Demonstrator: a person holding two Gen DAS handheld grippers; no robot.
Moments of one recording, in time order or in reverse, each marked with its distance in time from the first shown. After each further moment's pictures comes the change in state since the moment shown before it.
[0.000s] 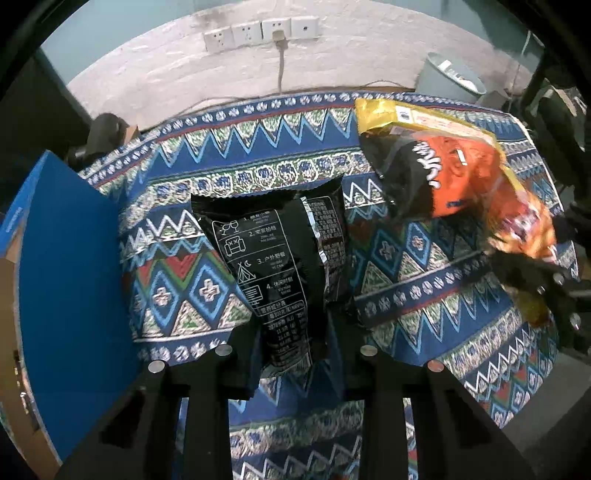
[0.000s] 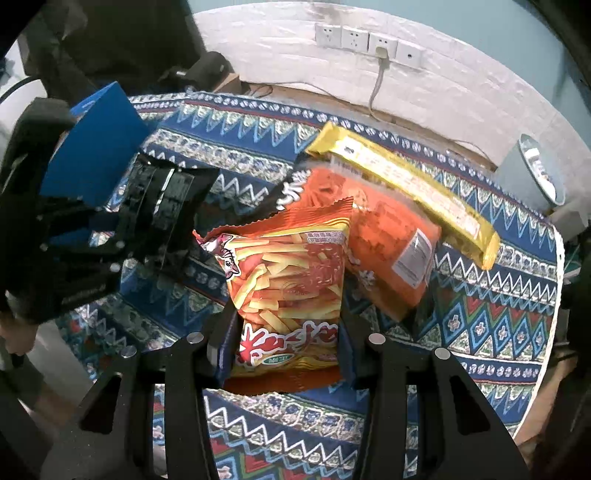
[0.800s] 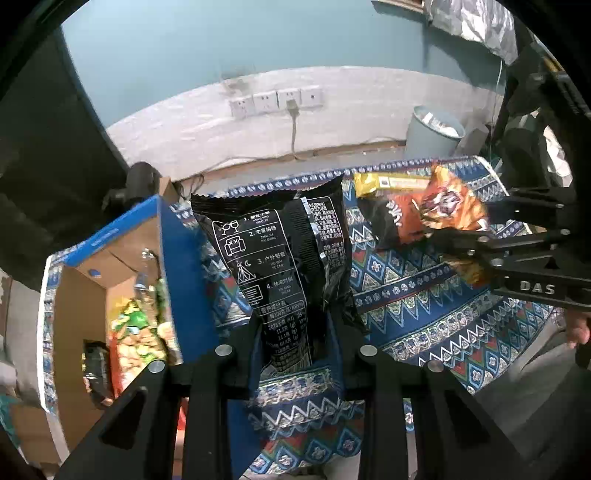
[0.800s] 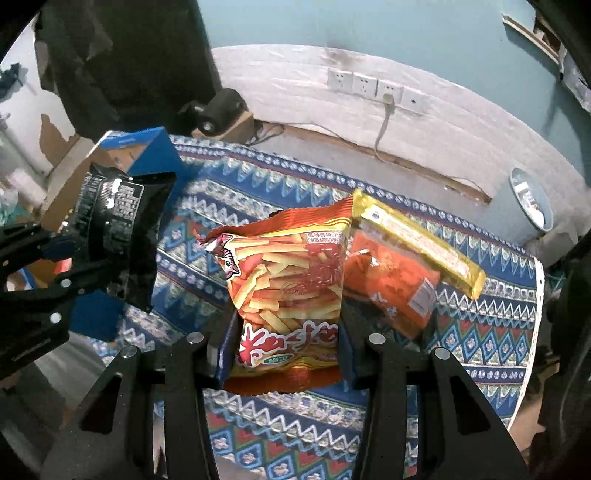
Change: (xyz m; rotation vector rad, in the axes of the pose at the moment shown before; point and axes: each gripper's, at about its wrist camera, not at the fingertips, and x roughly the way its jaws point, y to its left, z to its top) left arm -0.123 0.032 -0.033 0.017 -0.225 0.036; right arm -0.061 0.055 0.019 -0.011 -0.128 -0.007
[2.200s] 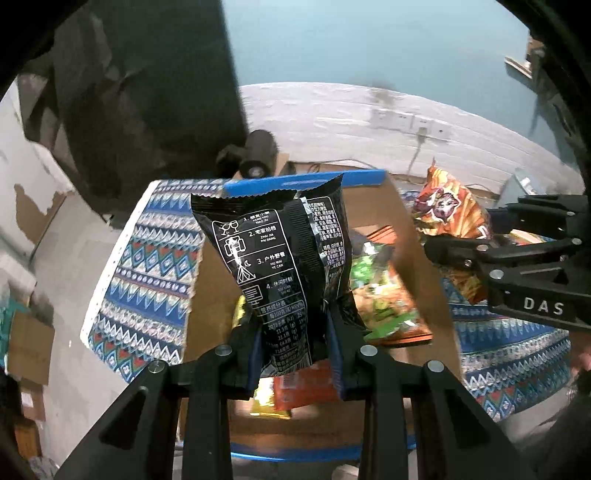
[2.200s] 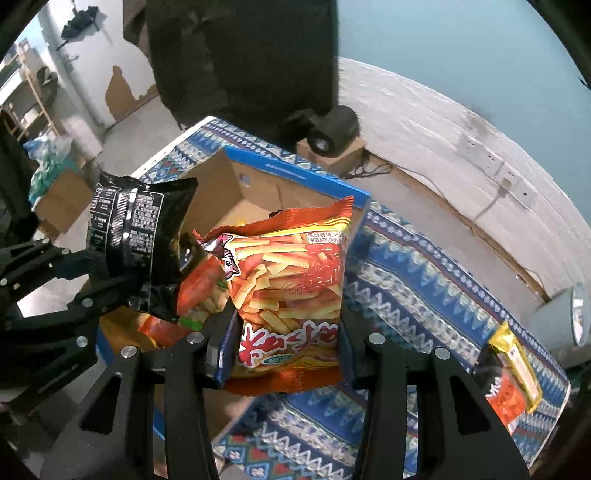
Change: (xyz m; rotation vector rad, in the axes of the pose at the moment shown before) left arm -0.034 0.188 -0.069 -0.331 -0.020 0.207; right arm 0.051 0.209 0.098 -0.277 -0.004 0.157
